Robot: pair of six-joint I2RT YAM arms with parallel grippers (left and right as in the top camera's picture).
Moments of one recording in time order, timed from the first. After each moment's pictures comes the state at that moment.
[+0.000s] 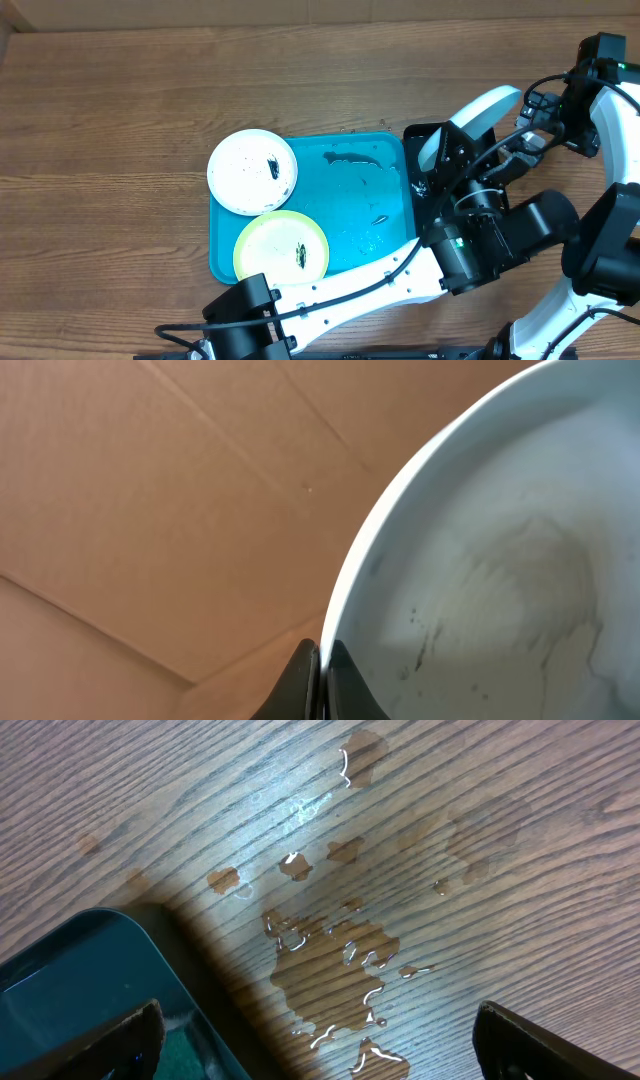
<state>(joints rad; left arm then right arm) -1.23 1.95 1.74 -0.28 -1.40 0.23 -0.27 1.97 1.69 -1.08 0.04 0.22</state>
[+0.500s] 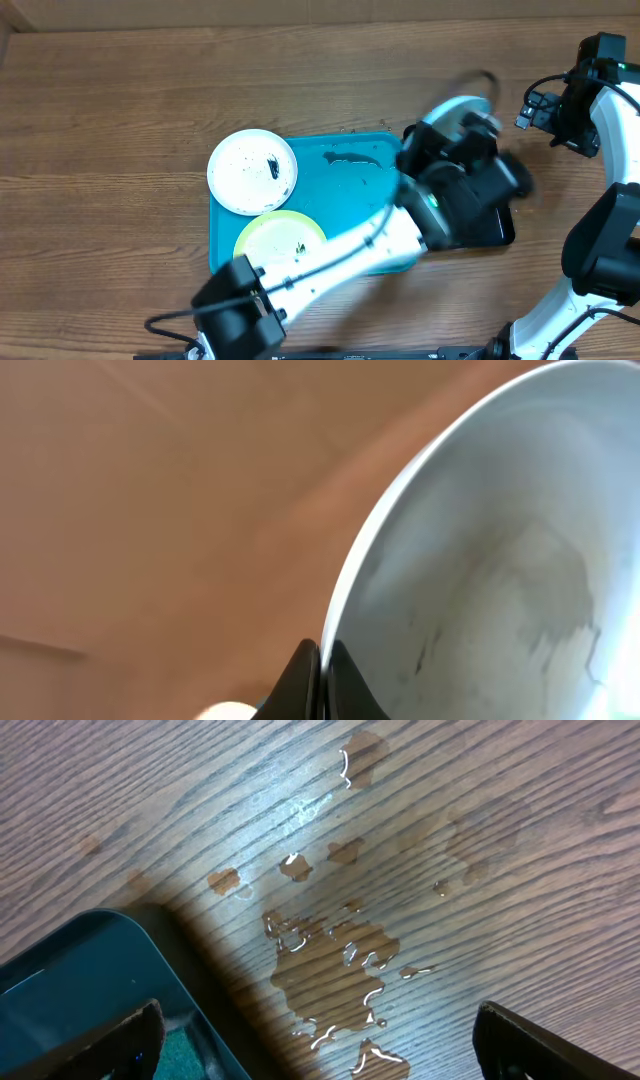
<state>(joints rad) -1.04 1.95 1.74 -0.64 -0.95 -0.09 -0.27 1.97 1.69 -1.07 0.04 0.22</state>
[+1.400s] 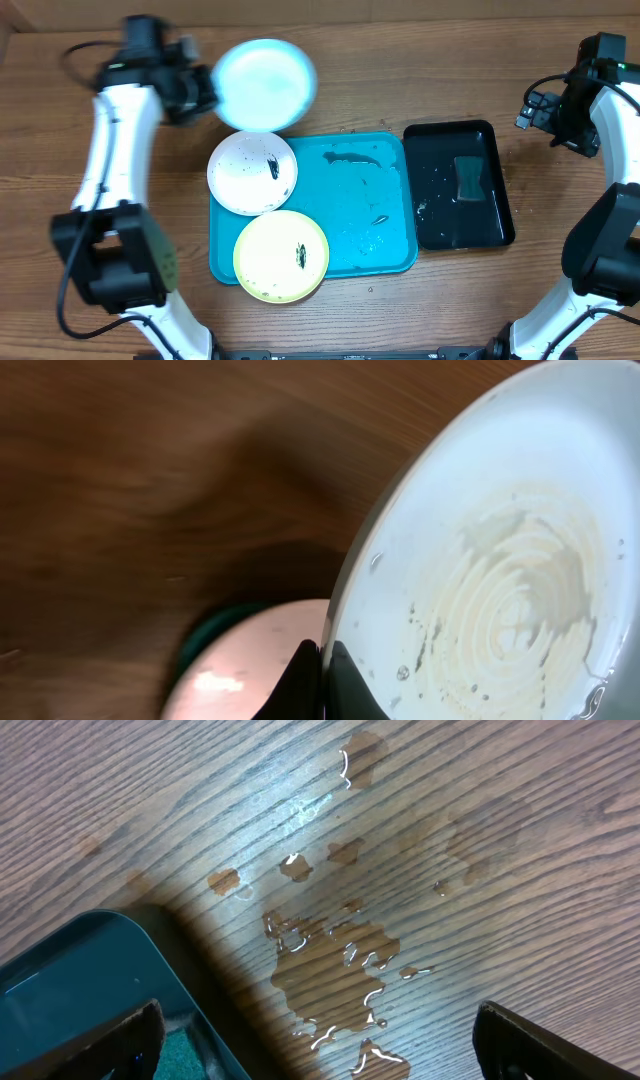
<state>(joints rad) 0.16 1.94 1.74 -0.94 0.36 -0.31 -0.27 1.97 1.69 -1.07 0.04 0.22</state>
